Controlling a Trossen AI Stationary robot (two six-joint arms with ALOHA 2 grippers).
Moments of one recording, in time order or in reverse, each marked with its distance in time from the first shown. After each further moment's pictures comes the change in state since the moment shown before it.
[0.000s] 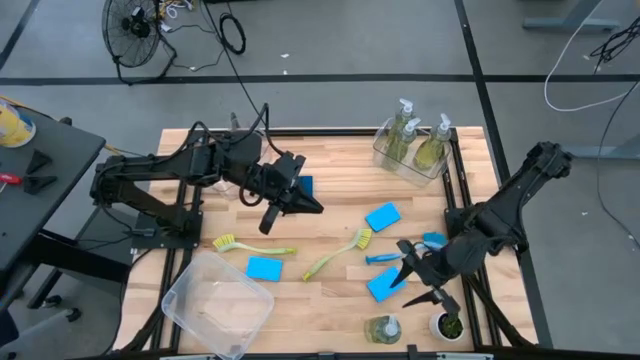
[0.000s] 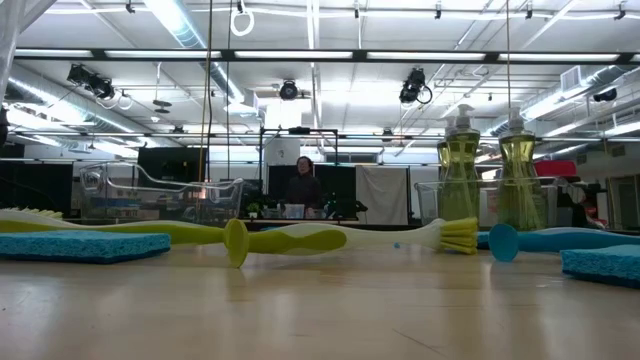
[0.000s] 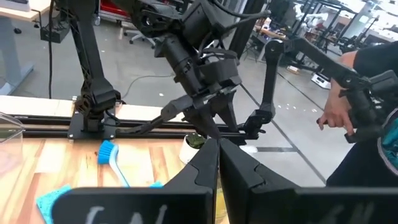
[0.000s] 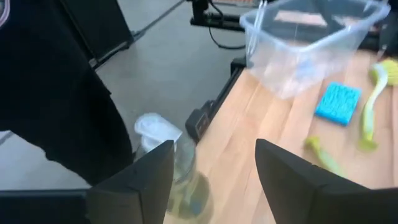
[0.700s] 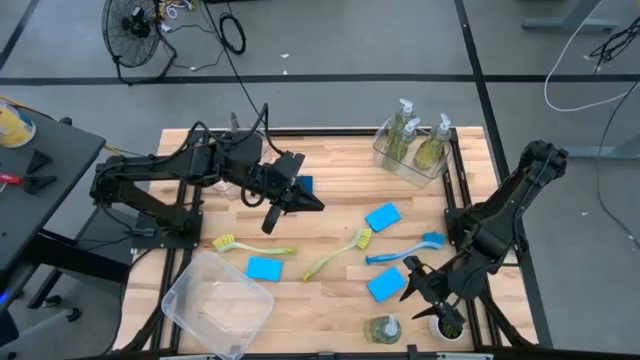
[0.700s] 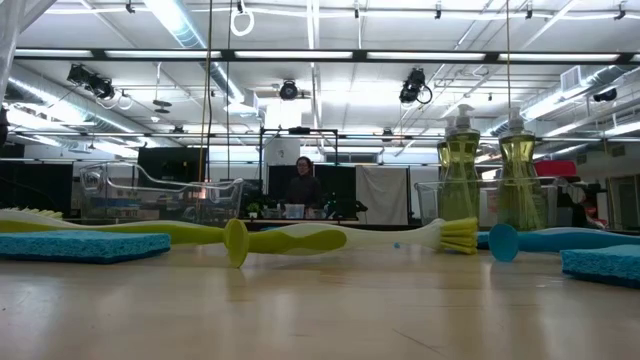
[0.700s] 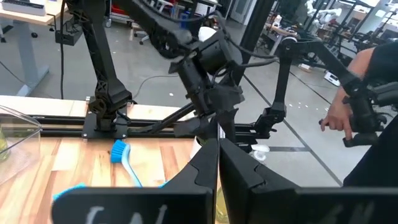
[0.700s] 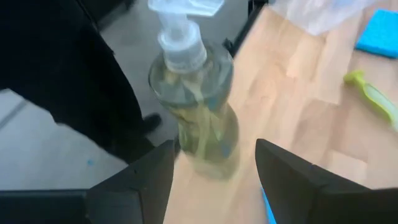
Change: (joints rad) left arm -0.002 0.000 0.000 -0.011 -0.043 0.023; right arm 0.132 0.032 -0.161 0.051 0.054 0.145
